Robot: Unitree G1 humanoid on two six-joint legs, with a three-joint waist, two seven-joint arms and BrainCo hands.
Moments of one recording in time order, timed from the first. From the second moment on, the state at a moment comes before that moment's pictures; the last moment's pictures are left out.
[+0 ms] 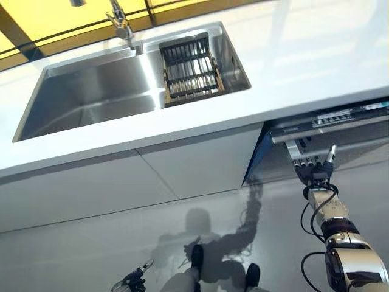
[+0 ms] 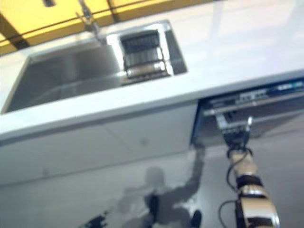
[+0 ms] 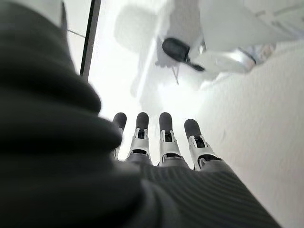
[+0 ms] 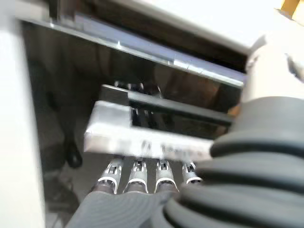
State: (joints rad) left arm -0.09 0.24 -0.15 1.16 -0.64 0.05 0.01; right arm -0.63 -0.50 -0.13 0.97 1.52 0.05 0.12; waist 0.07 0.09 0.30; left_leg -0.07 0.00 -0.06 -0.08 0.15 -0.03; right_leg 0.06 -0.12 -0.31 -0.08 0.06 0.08
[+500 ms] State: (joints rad) left arm -0.08 0.27 -0.15 1.22 -0.60 0.06 0.02; right arm -0.46 -0.45 -0.11 1.09 1.15 0.14 0.12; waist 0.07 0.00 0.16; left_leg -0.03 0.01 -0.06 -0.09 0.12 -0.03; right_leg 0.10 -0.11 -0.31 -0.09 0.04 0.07
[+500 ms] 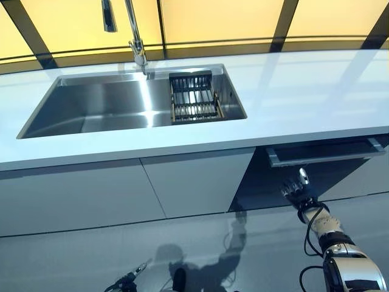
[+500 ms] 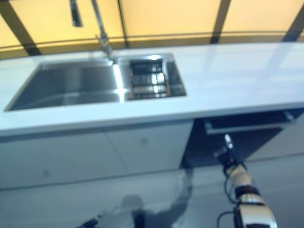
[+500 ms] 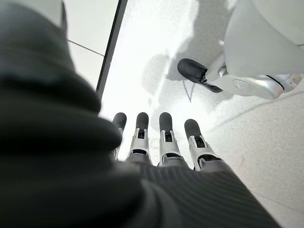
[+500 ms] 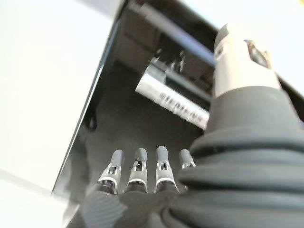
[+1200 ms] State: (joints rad) left arm -0.02 0.25 -0.21 1.31 -0.37 0.09 0.06; right arm -0.10 -0.27 0.08 1.20 0.82 0.05 0.12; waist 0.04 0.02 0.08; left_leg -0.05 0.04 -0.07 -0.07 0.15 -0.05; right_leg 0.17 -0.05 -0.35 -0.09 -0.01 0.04
